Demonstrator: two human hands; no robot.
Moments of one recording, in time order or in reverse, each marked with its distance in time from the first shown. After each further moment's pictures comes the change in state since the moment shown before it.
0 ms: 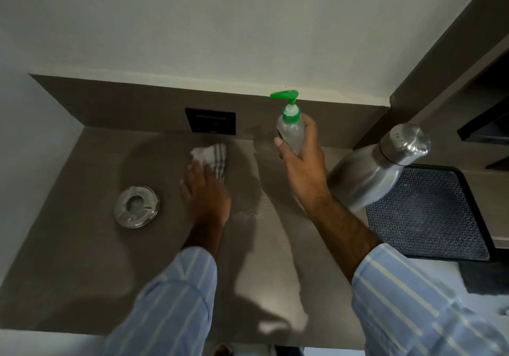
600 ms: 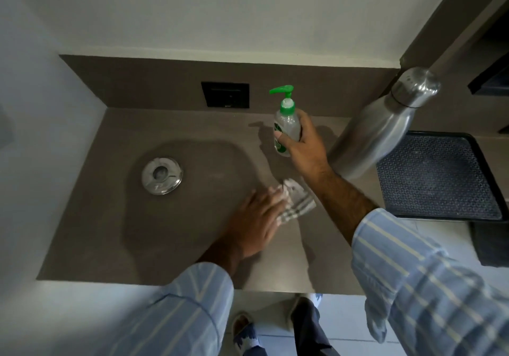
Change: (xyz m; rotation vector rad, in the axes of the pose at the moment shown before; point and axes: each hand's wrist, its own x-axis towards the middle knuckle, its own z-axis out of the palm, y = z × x) left_hand -0.128 -0.028 0.018 0.055 -0.093 0.947; right_hand -0.039 0.024 0.019 0.002 -0.113 0.168
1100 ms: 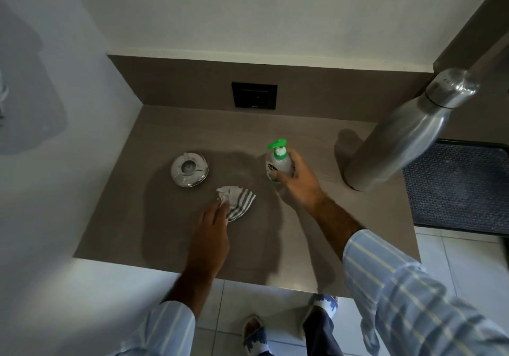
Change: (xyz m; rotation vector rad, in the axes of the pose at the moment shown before) left_hand -0.110 -0.044 -0.034 -0.096 0.193 -0.624; right_hand -0.038 0.043 0.050 -0.011 -0.270 0.043
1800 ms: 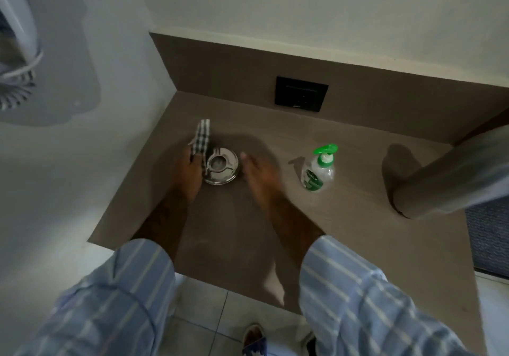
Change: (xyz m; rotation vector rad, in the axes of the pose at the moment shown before) left_hand 0.130 -0.112 -0.039 -0.530 0.199 -0.609; right_hand 0.051 -0.020 0.158 -0.091 -0.147 0.146
